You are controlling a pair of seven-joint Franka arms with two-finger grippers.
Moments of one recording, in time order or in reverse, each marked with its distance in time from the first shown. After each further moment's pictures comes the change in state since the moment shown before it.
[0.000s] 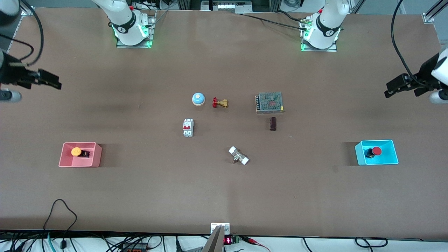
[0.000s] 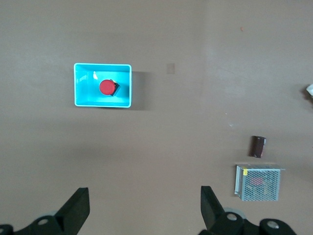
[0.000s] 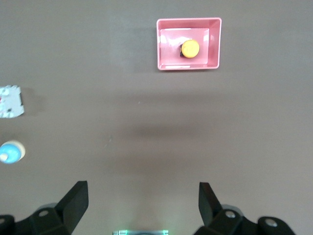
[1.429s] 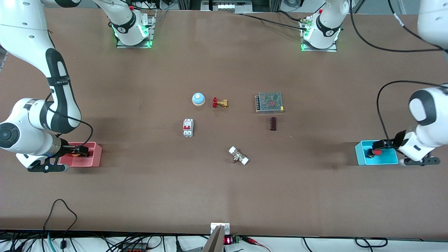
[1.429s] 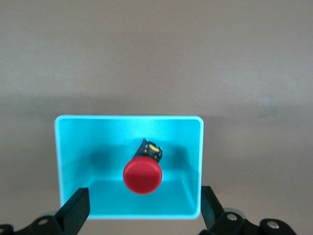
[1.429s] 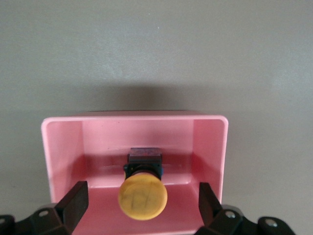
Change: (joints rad) left arm 0.156 0.554 0.002 -0.011 0.002 0.551 0.193; right arm -0.106 0.567 0.001 0.039 -0.034 0.631 -0.092
